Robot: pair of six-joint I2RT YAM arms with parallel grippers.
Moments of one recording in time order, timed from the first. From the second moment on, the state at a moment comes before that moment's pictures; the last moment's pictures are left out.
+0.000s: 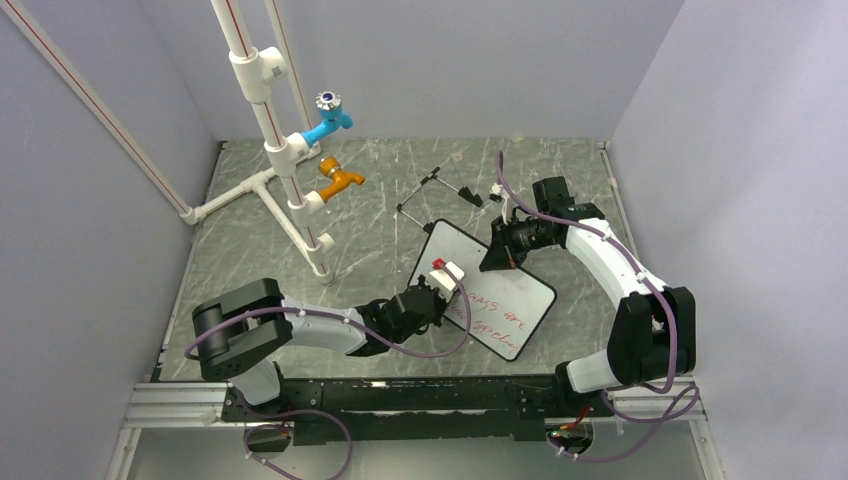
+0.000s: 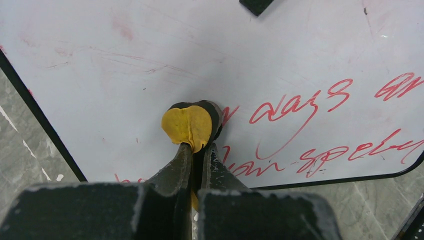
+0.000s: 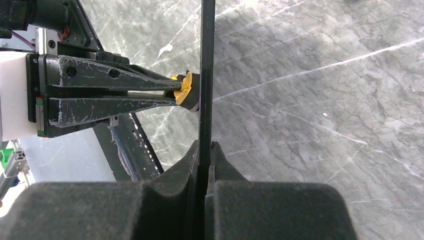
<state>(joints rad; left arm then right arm) -1.19 1.62 0.66 0.61 -0.40 -0.15 0.19 1.43 1.05 -0.76 -0.86 -0.34</state>
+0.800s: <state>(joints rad) -1.21 1.62 0.66 0.52 -0.51 -0.18 0.19 1.43 1.05 -0.77 -0.86 -0.34</state>
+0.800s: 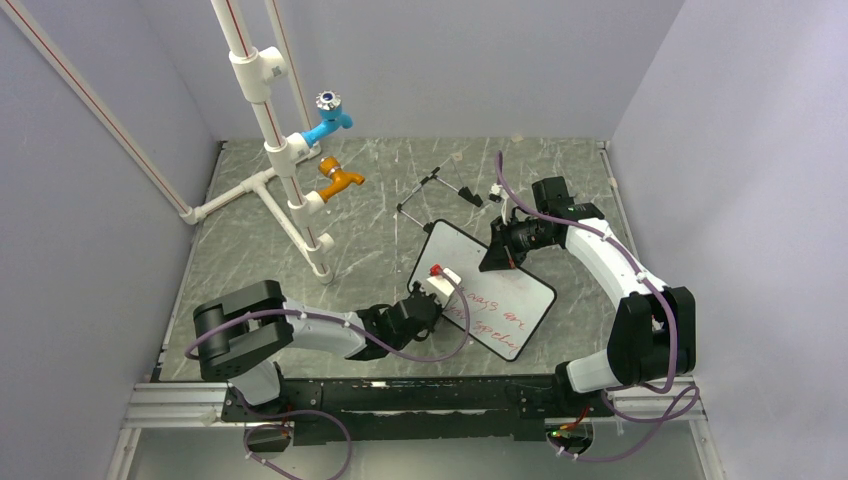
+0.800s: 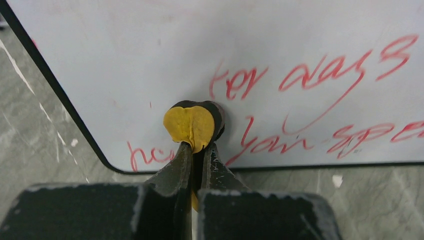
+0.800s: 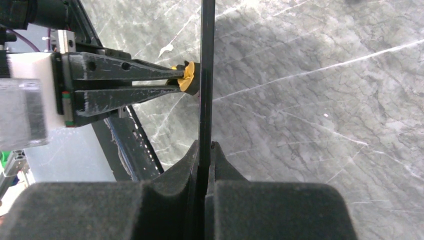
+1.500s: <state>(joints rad) -1.24 1.67 0.86 0.21 -0.54 -0.04 0.19 1.43 1.05 -0.77 -0.86 -0.34</state>
